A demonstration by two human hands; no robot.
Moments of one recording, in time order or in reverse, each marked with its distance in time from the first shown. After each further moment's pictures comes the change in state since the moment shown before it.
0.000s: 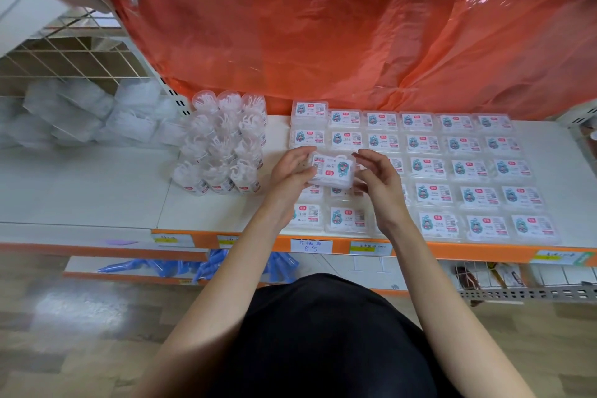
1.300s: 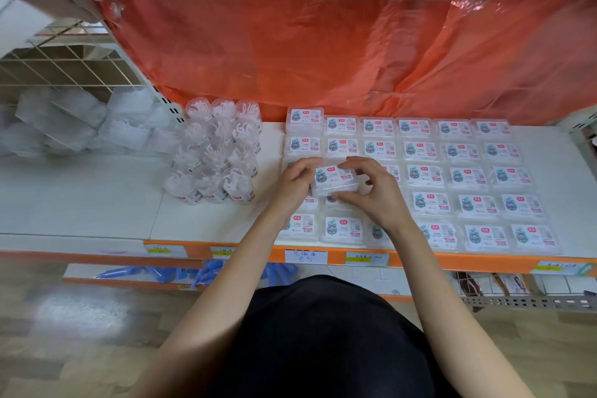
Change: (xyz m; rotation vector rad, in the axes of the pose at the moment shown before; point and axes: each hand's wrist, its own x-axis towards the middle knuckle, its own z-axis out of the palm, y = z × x) left_hand 0.021 -0.003 0.015 0.326 -0.013 0.019; right_hand 0.024 0.002 -0.022 -0.645 -0.214 -0.352
